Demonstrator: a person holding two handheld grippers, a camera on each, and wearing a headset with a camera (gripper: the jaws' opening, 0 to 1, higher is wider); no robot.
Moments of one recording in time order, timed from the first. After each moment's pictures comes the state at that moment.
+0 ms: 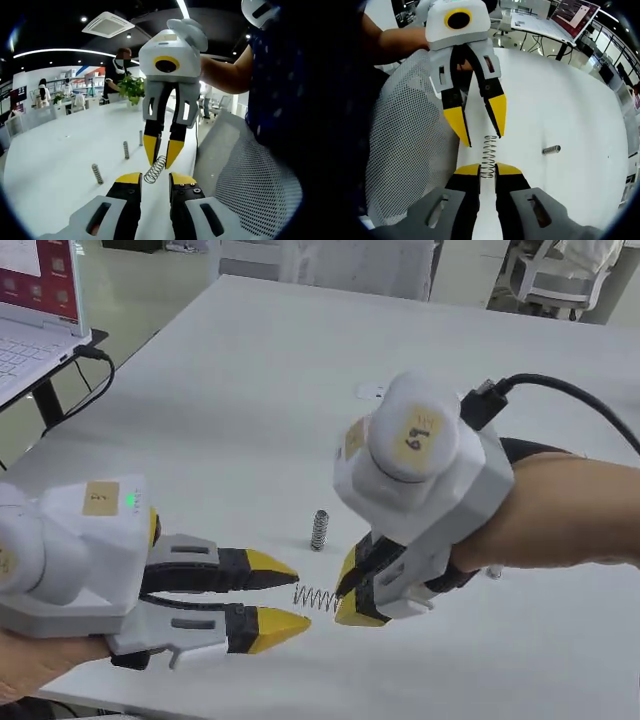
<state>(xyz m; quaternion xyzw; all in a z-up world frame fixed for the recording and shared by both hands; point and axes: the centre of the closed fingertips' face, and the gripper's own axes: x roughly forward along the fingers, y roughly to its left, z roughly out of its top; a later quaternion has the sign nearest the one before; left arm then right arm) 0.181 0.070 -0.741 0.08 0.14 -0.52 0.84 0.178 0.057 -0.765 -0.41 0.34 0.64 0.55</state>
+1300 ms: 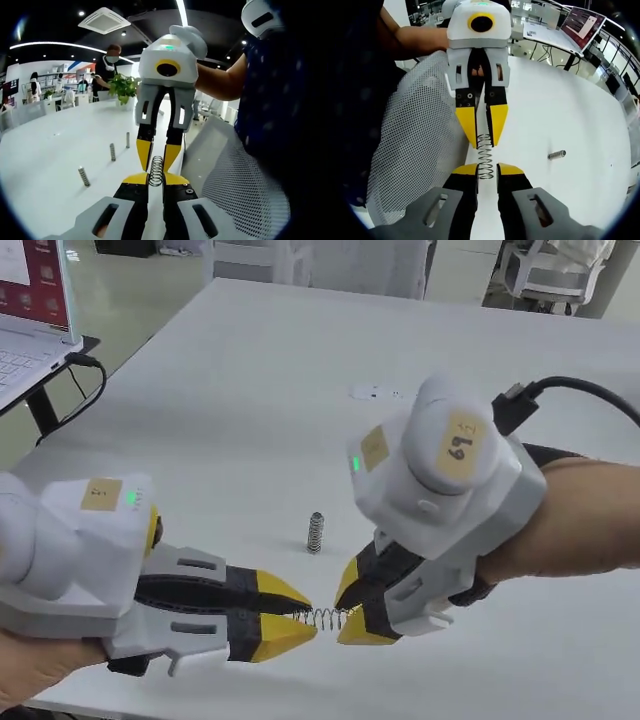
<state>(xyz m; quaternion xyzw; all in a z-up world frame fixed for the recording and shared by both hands) 0.169 0.055 -0.731 0.05 0.16 -0.56 0.81 0.168 0.050 -0.761 -0.39 0.32 0.67 0.54</state>
